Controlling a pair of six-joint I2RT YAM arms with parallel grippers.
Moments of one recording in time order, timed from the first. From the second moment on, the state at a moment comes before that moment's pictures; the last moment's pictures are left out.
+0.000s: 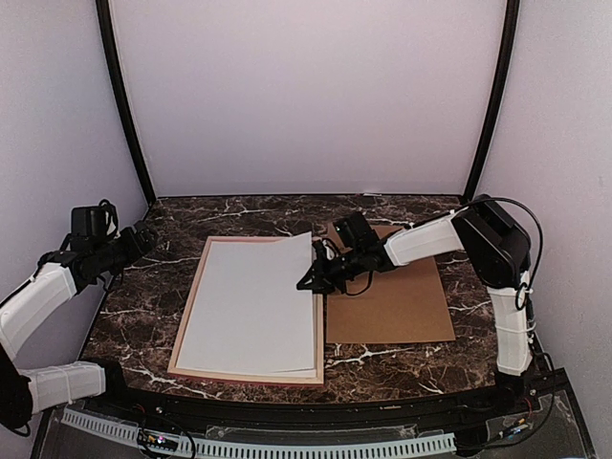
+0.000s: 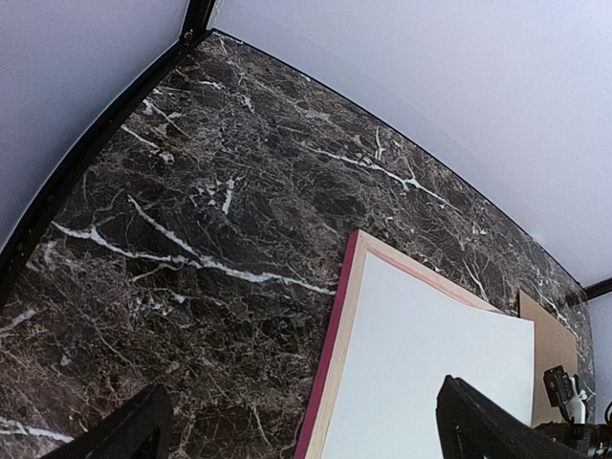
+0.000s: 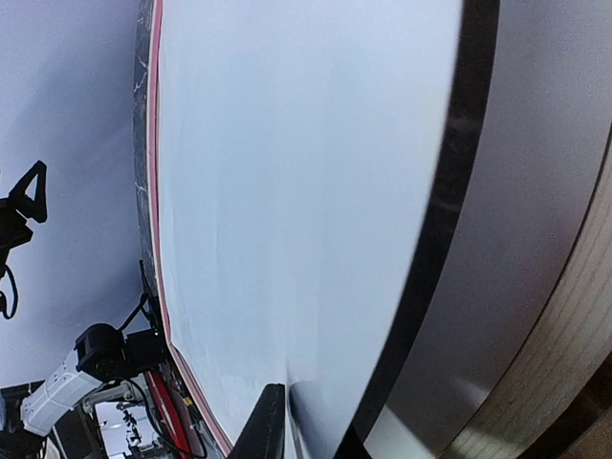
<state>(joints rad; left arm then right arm) 0.02 0.95 0.65 -0.29 0.07 -0.54 0.73 2.14 1.33 0.01 -0.67 0.87</state>
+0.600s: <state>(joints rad) 0.02 0.95 0.62 -0.26 0.10 -0.54 0.73 2.11 1.37 -0.13 -0.57 0.81</state>
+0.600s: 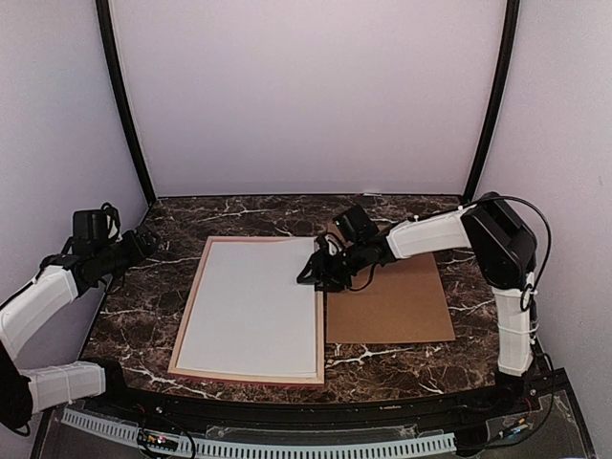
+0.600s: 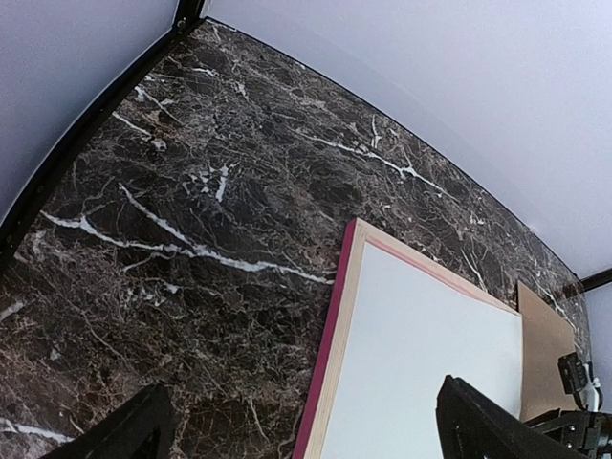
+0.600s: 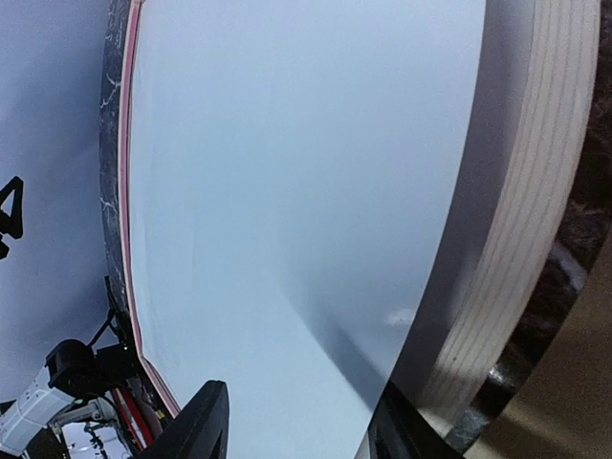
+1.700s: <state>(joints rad) -0.68 1.45 0.95 -0.16 0.02 -0.50 0.25 1.56 0.87 -0.37 -0.10 0.48</state>
